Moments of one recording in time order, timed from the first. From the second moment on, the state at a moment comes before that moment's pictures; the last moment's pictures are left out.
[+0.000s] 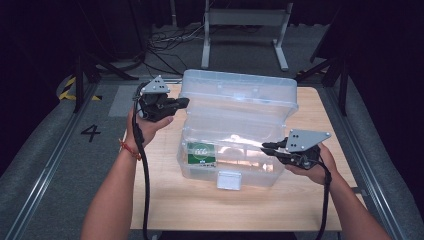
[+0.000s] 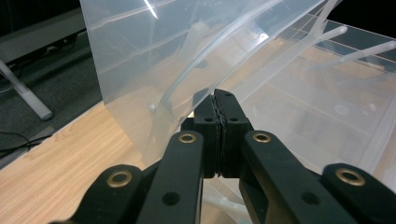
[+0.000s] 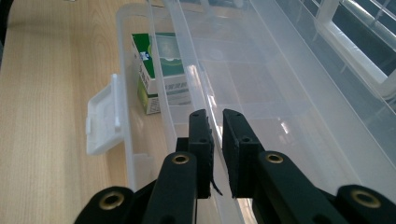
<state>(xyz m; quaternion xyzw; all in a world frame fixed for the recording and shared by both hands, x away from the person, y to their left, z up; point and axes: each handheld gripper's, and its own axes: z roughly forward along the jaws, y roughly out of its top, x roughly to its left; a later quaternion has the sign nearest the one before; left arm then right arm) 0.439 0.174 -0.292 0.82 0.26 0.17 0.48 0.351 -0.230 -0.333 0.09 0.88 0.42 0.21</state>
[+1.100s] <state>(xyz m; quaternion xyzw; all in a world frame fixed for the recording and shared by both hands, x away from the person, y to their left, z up) 0.411 0.181 -0.314 0.83 0.25 0.16 0.47 0.318 -0.334 -0.351 0.23 0.84 0.44 0.24</state>
